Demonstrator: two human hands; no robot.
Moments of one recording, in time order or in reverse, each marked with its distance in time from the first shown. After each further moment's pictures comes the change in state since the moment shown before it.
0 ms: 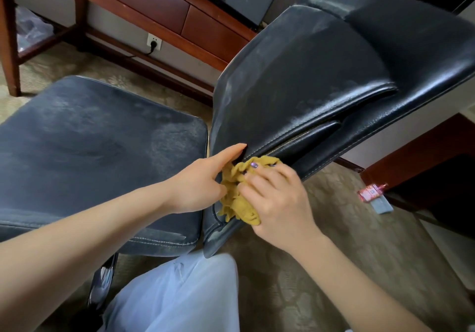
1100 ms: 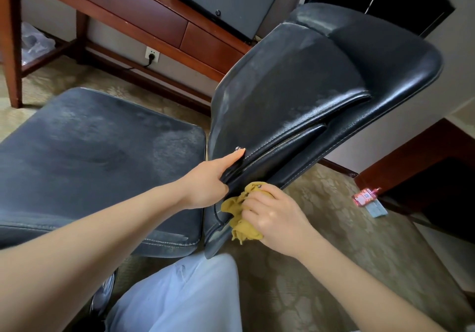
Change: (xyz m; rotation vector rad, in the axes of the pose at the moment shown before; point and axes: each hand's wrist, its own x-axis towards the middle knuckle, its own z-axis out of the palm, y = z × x) left_hand -0.003 0.007 0.002 0.049 0.030 0.011; right_hand -0.026 -0.001 0.007 0.006 -0.285 -0.199
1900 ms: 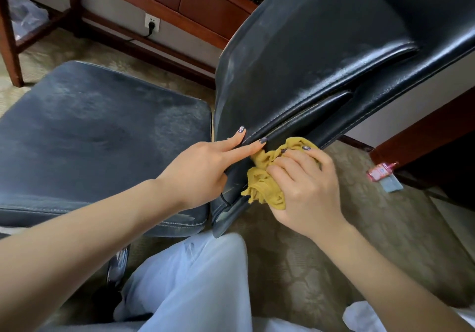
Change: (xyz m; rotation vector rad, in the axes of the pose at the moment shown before) left_hand -0.002 -0.025 0.008 0.616 0.152 0.412; right_hand -0.003 0.009 -0.012 -0.065 0.323 0.346
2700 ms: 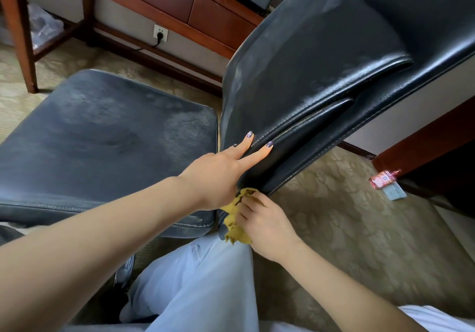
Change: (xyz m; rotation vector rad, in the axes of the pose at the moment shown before) left_hand 0.000 0.023 -0.015 0.142 -0.312 -0.207; right_hand -0.040 -0.061 0.059 0.013 -0.573 -0.298
